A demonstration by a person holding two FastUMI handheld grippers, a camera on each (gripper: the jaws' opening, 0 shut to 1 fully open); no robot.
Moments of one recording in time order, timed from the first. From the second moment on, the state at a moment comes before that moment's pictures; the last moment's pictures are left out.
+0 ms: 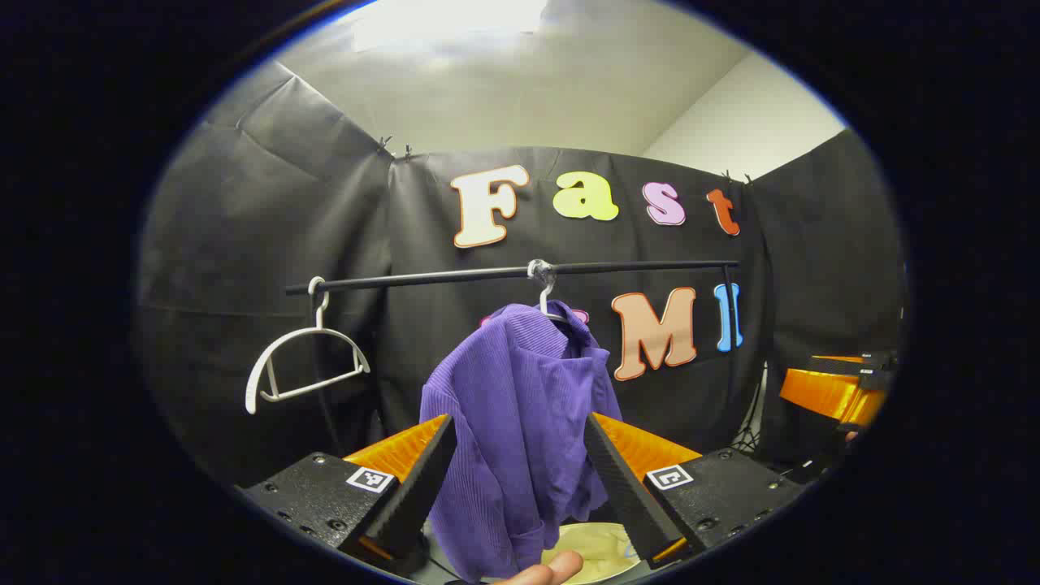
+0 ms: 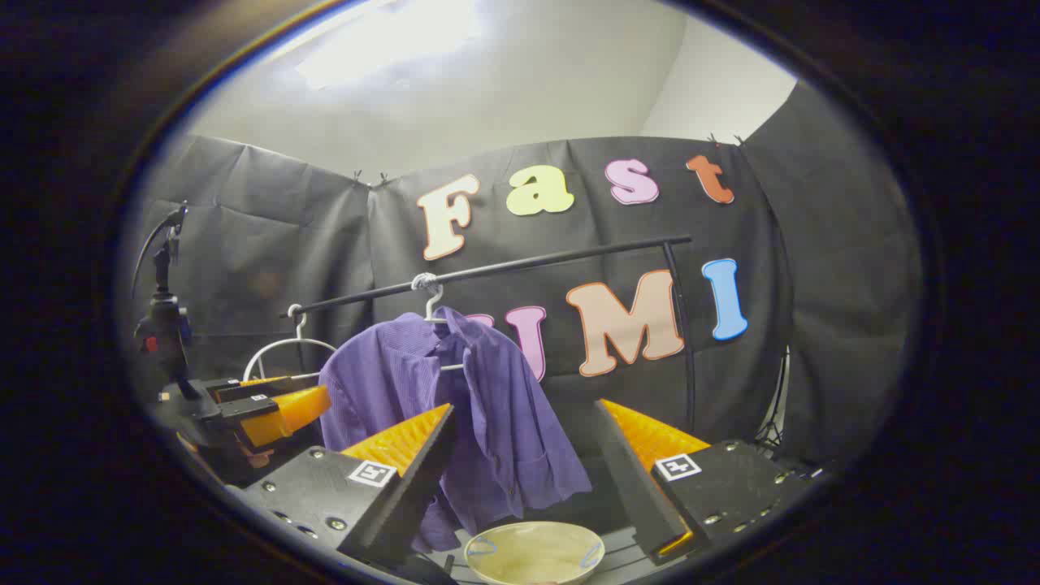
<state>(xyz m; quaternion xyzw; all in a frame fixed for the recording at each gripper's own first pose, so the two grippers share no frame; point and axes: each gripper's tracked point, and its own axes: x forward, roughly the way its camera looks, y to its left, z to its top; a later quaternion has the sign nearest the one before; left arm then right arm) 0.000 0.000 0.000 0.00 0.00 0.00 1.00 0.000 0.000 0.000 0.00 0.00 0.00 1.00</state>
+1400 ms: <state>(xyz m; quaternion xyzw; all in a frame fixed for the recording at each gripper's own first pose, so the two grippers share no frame) 0.062 -0.064 -0.031 -0.02 0.02 -0.01 1.00 0.081 -0.028 -0.028 -0.03 0.01 0.07 1.00</state>
